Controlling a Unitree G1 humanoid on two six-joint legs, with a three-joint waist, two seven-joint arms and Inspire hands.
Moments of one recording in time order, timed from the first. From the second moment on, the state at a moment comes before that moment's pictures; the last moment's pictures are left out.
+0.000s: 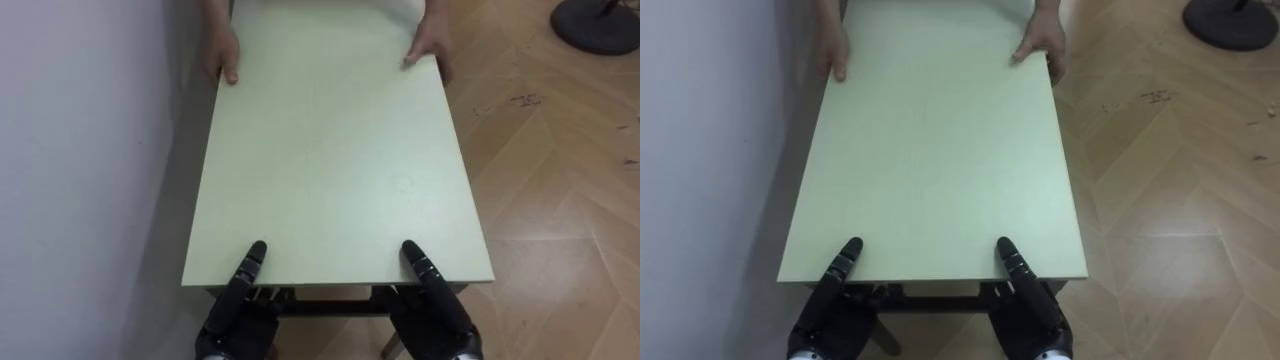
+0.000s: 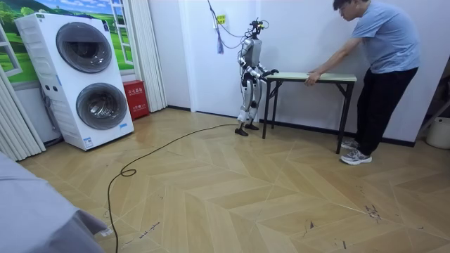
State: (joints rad) left arm 0.31 0.24 -0.43 0.21 -1.41 -0.15 -0.05; right arm 0.30 -0.28 0.43 0.22 1.48 -0.14 0.17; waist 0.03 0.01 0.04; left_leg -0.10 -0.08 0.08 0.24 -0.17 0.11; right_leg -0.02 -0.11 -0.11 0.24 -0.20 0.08
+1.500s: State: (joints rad) left arm 0.30 0.24 -0.40 0.33 -0.94 -0.07 -0.16; right arm 0.29 -0.26 0.41 0.36 1.10 -0.06 0.36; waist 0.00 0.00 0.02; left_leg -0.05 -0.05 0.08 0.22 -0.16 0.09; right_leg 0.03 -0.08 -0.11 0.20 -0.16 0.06
